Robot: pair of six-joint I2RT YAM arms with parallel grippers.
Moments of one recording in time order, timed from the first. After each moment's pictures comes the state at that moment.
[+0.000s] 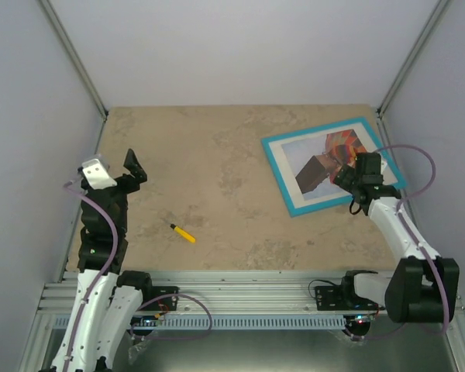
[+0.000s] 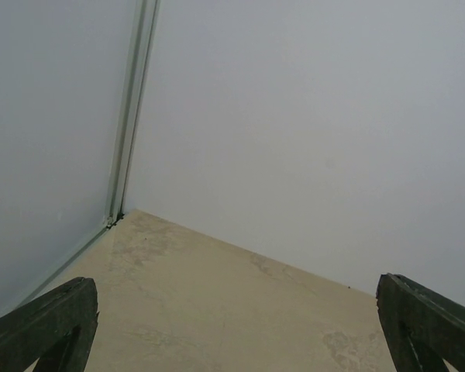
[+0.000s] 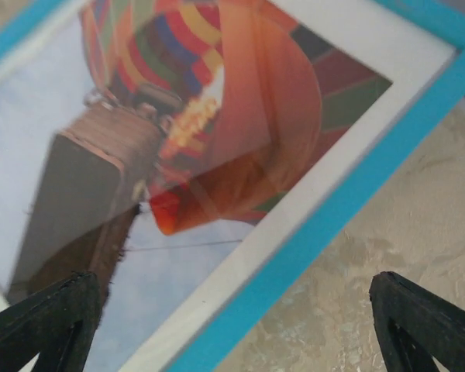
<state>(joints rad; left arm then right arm) -0.11 0.53 0.64 -0.07 -0.30 -0.28 0.02 1.17 0.79 -0.43 0.26 0.49</state>
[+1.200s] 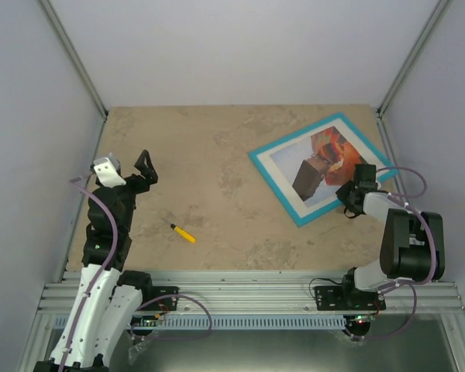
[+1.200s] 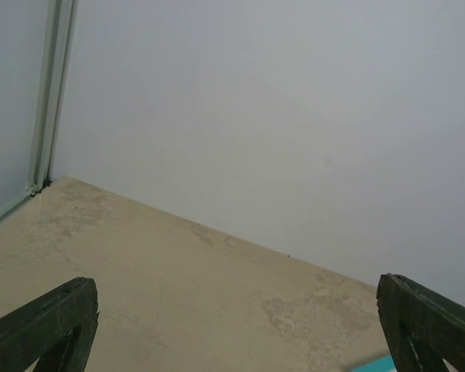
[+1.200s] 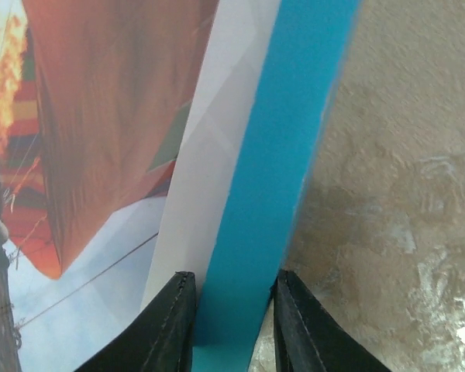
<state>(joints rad) -0.14 0.56 0.60 -0.03 -0.17 -0.38 -0.10 1.50 0.66 -0.19 0.06 0.73</state>
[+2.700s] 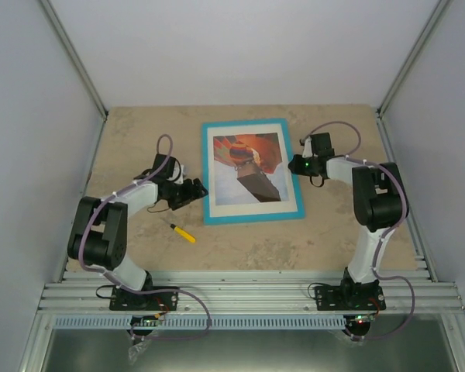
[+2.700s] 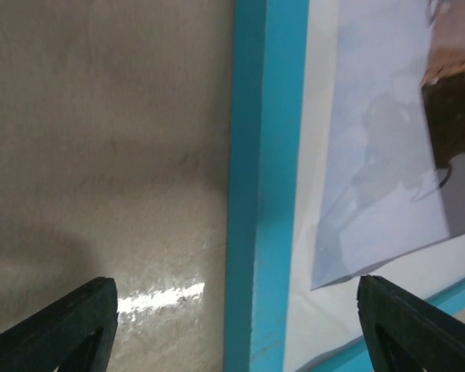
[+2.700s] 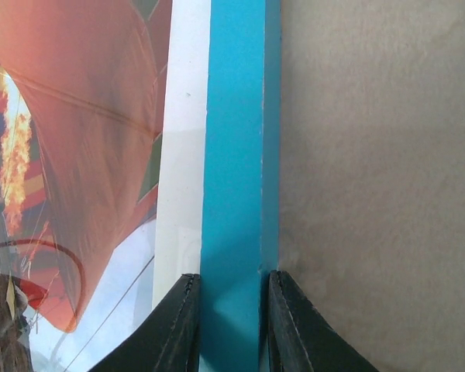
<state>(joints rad) -0.20 1.57 0.82 -0.31 0.45 -0.49 0.19 1.95 1.13 -0.08 -0.27 0.30</state>
